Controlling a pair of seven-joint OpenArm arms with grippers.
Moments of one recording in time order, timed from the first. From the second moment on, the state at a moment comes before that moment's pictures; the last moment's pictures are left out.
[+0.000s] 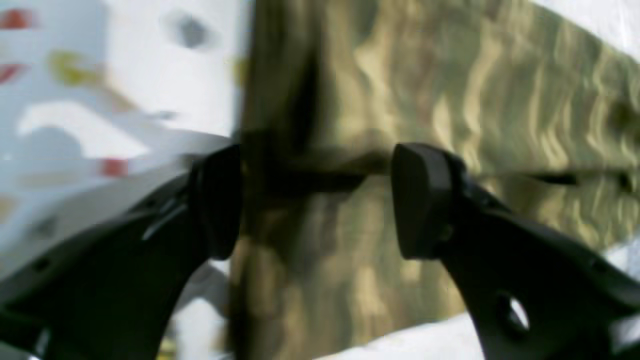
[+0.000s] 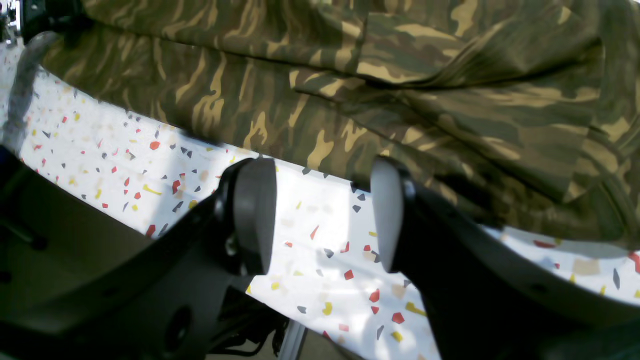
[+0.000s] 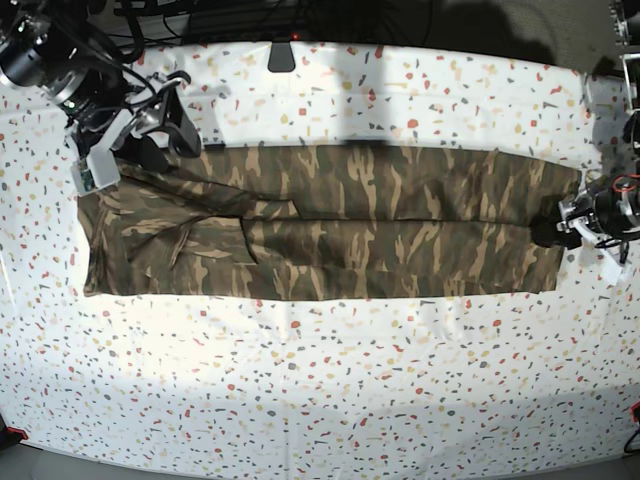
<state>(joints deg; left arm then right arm) -11.6 -30.8 -7.4 56.2 -55.6 -34.4 56.3 -26.2 10.9 30.6 129.4 48.7 34.2 -67.9</state>
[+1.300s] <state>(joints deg) -10.7 -27.9 -7.4 65.1 -65.8 -34.0 60.2 -26.2 10.9 30.6 129.4 48.8 34.2 -68.6</state>
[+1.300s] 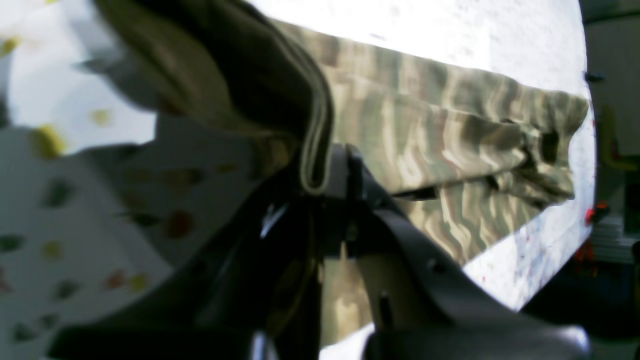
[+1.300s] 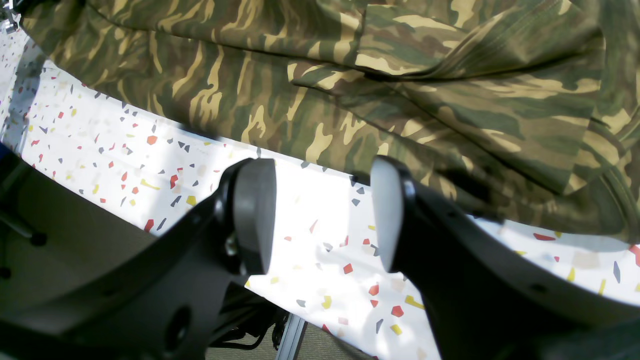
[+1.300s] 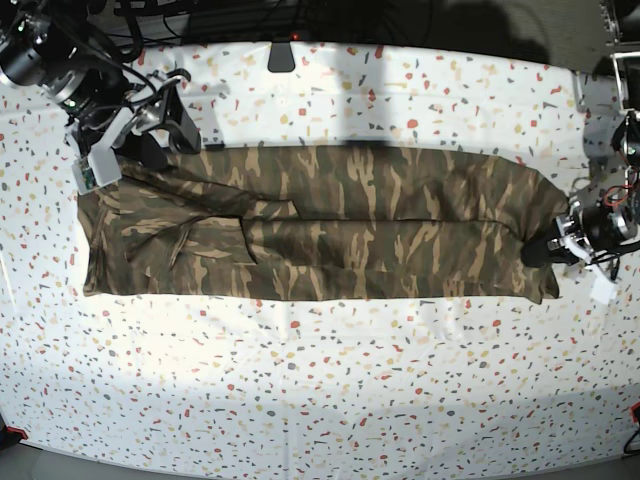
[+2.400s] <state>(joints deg) -8.3 8.5 -4.7 77.1 -36.9 -27.9 50.9 -26.1 11.0 30.6 129.4 49.0 34.2 -68.5</state>
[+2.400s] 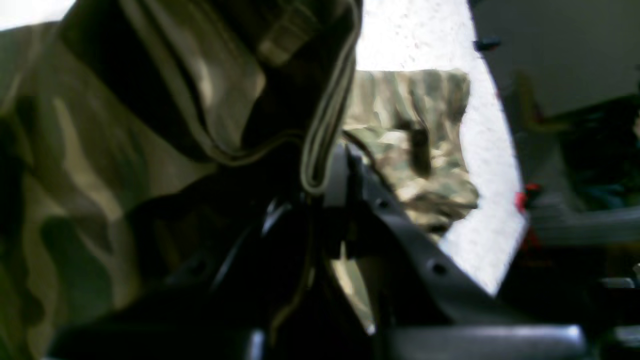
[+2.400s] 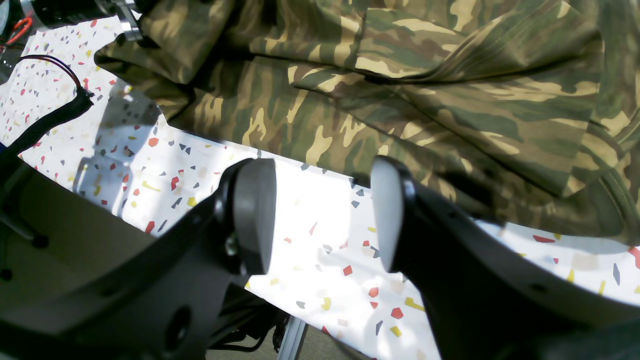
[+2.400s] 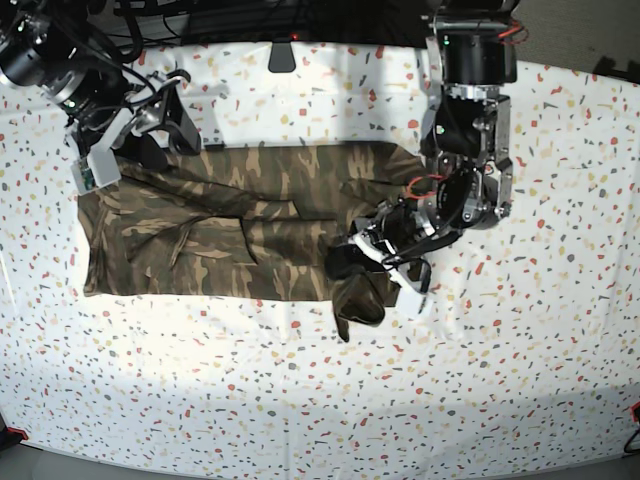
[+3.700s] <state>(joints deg) -14.9 1.7 6.3 93.3 -38.0 -40.1 64.8 -24.3 11.0 30.6 129.4 49.0 34.2 -68.7</state>
